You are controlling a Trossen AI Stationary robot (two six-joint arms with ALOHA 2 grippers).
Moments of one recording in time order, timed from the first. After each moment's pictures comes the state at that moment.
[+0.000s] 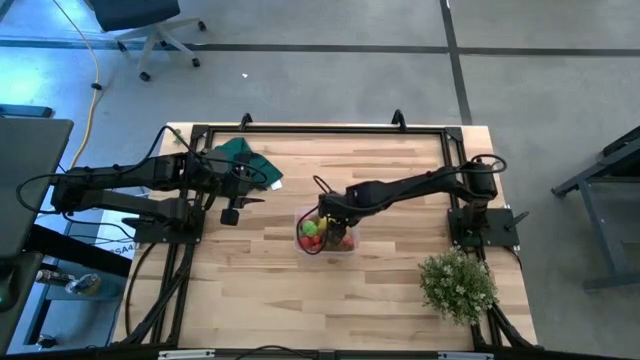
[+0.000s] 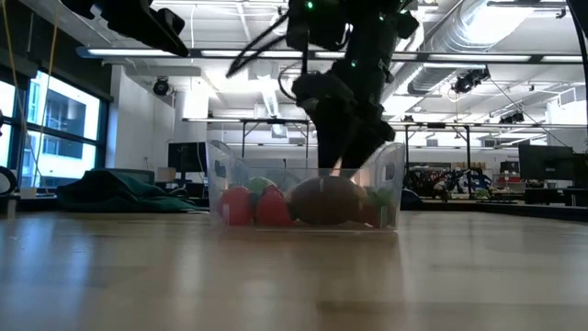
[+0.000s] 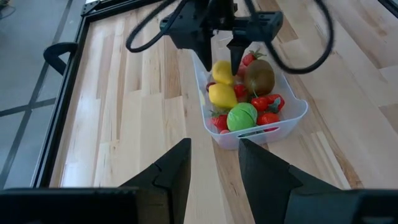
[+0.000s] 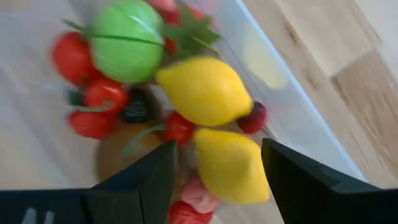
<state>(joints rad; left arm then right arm) 0.24 0.85 0.83 -0.63 0.07 0.34 0.04 1.92 1.39 -0.73 0.05 0.65</state>
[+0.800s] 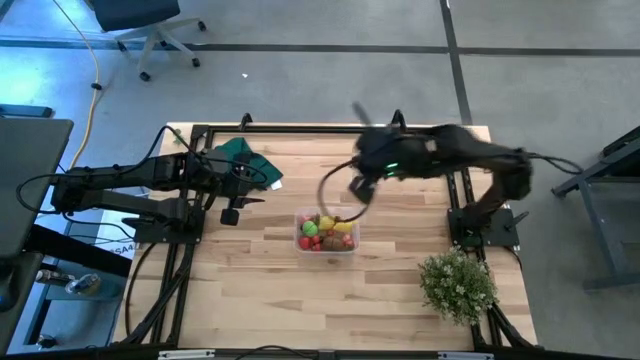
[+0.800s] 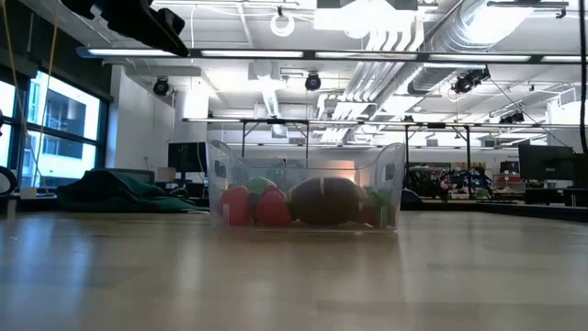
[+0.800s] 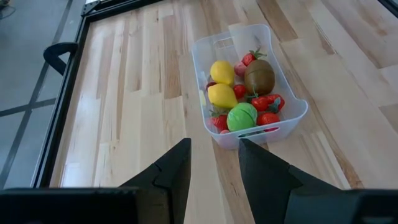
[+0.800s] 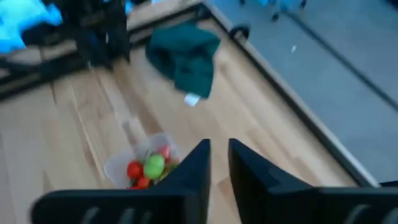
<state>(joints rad) 0.24 0.85 0.83 -0.63 0.07 0.34 0.09 1.69 2.17 -1.31 0.42 0.44</state>
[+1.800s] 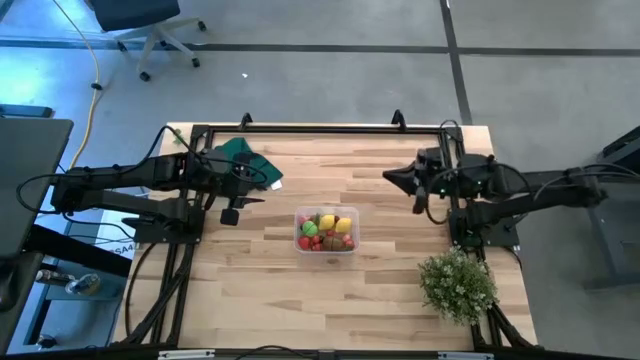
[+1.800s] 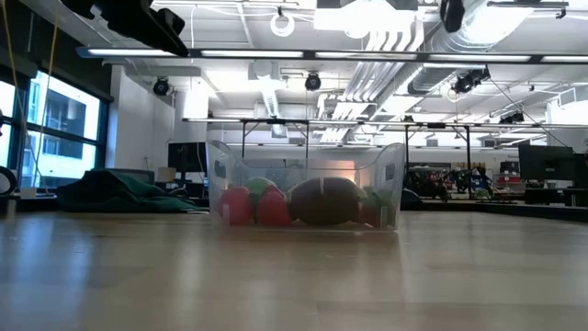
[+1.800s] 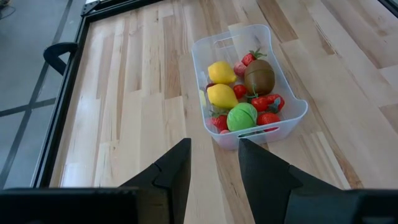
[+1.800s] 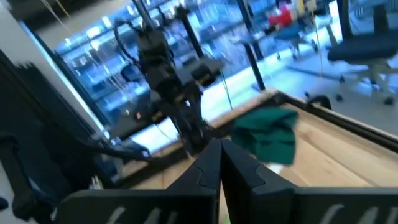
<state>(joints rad) 0.24 0.85 0.83 -0.63 0.07 0.34 0.04 0.78 0.77 -0.05 0.23 0.45</state>
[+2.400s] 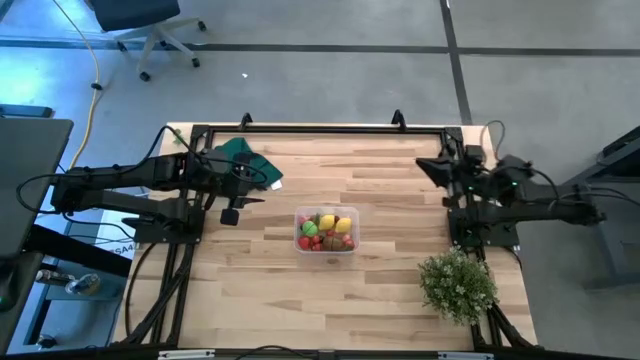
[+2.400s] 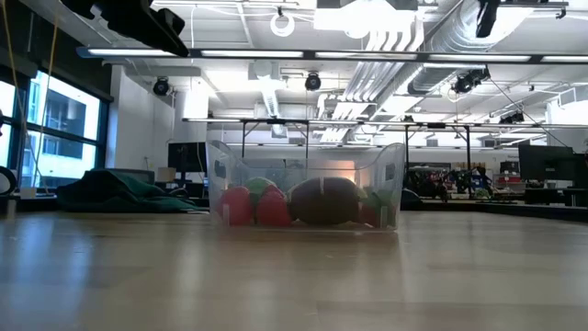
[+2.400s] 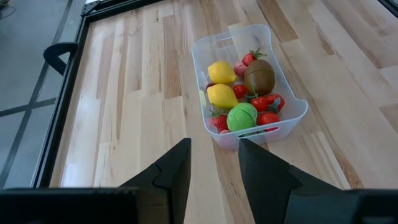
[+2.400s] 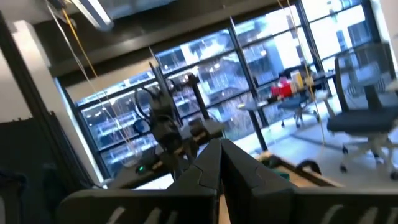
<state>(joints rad) 0.24 0.85 0.83 -0.63 0.07 0.34 -0.06 0.41 0.51 0.15 0.18 0.33</state>
